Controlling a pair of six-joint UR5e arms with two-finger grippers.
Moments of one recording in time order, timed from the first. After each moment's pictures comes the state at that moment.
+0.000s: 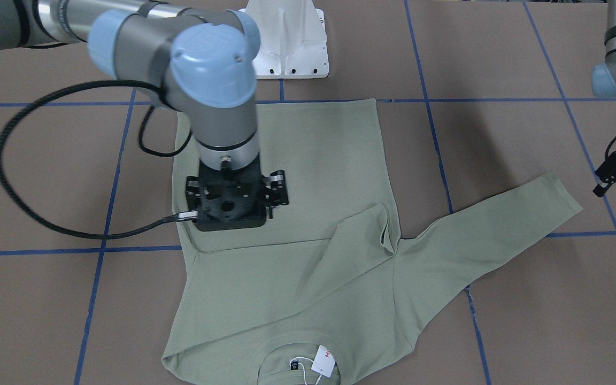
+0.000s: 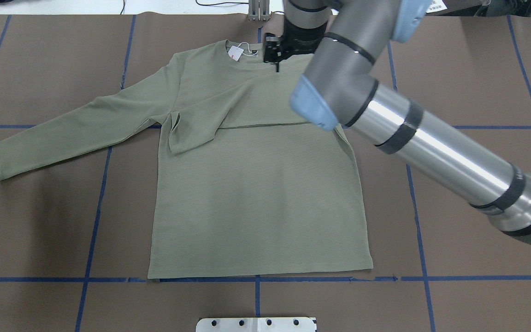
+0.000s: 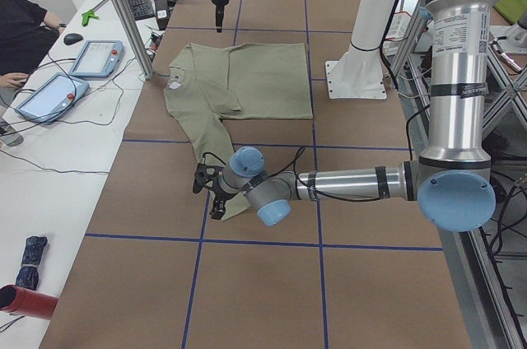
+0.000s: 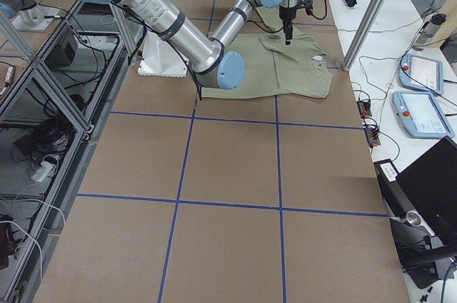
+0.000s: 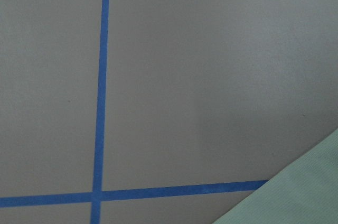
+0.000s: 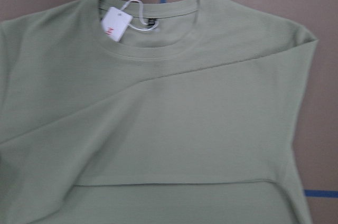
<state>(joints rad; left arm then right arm) -1.16 -1.49 -1.47 -2.62 -2.05 -0.87 0.85 -0.65 1.51 -1.80 2.02 0.84</state>
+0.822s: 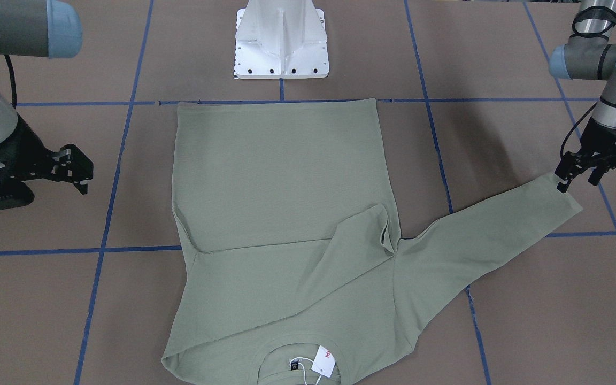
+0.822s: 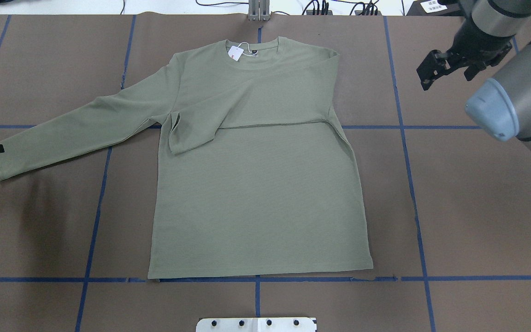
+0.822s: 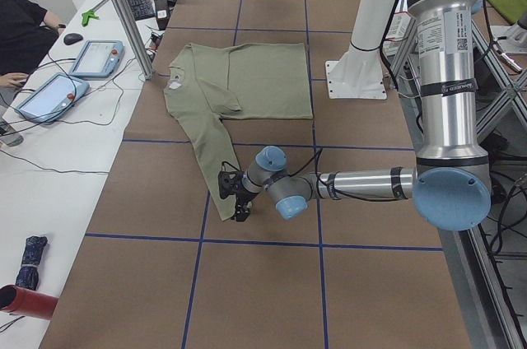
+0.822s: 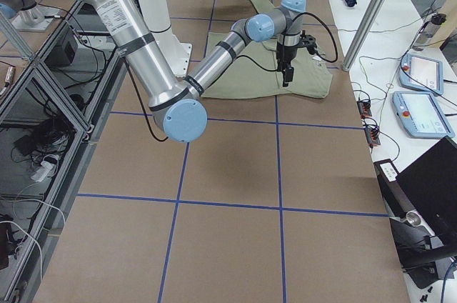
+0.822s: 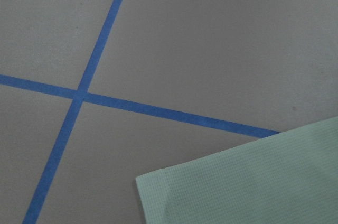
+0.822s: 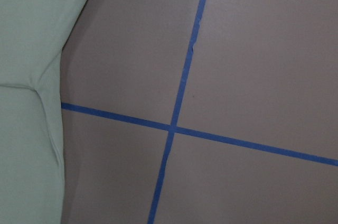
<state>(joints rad) -0.94 -1.44 -1.46 -2.61 -1.77 -1.14 1.08 -1.14 1.89 -1.91 2.15 0.41</state>
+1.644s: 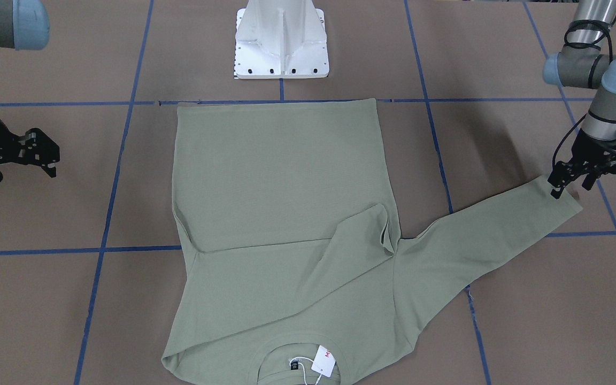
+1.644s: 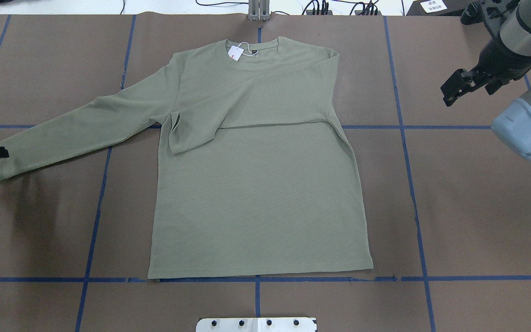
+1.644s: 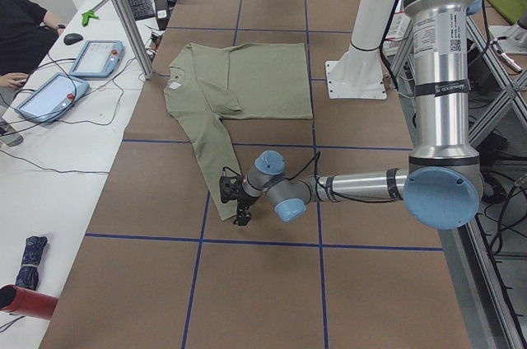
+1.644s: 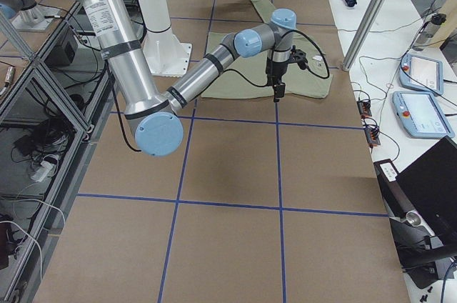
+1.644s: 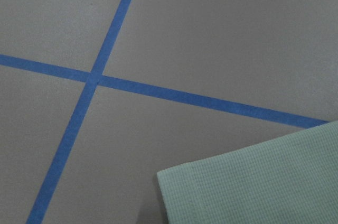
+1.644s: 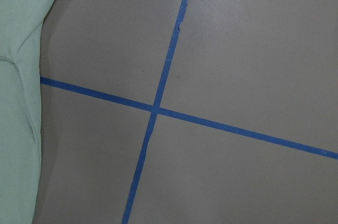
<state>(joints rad) -0.91 -1.45 -1.43 -2.61 -1.76 -1.14 1.08 -1.20 1.92 -1.89 2.15 0.37</state>
